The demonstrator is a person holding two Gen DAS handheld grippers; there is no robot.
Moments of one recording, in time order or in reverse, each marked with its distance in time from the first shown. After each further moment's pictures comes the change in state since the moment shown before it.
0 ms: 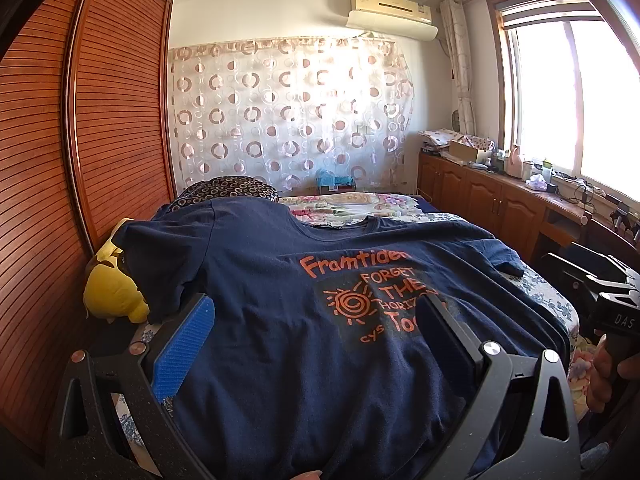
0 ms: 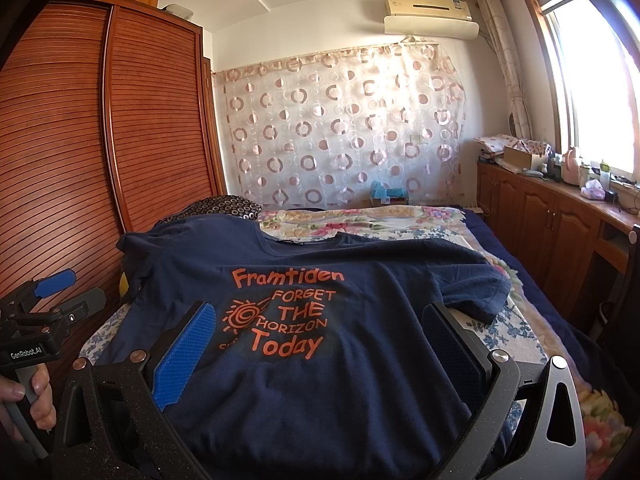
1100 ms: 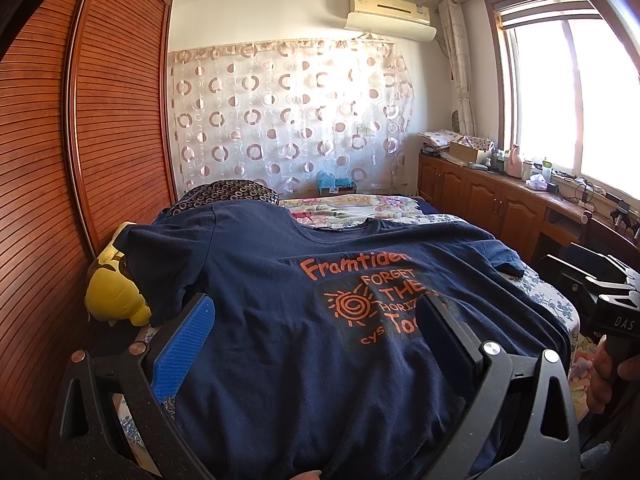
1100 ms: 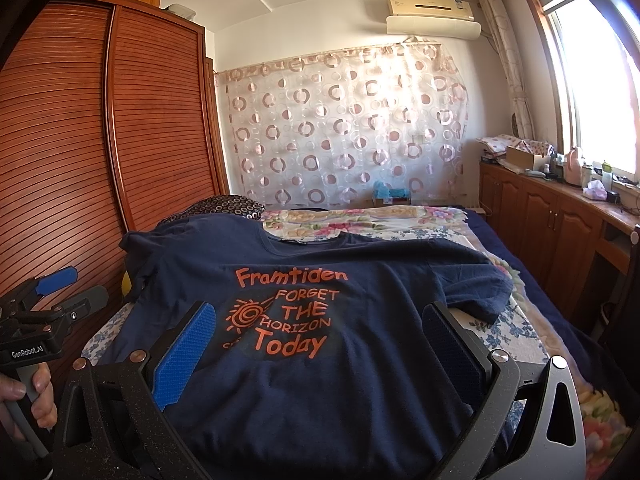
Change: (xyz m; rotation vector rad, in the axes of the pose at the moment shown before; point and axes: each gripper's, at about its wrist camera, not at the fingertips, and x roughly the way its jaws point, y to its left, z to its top) left arm -0.004 -0.001 0.002 0.004 -0.007 0.002; right arm 0.000 0.004 -0.003 -0.003 0.000 0.001
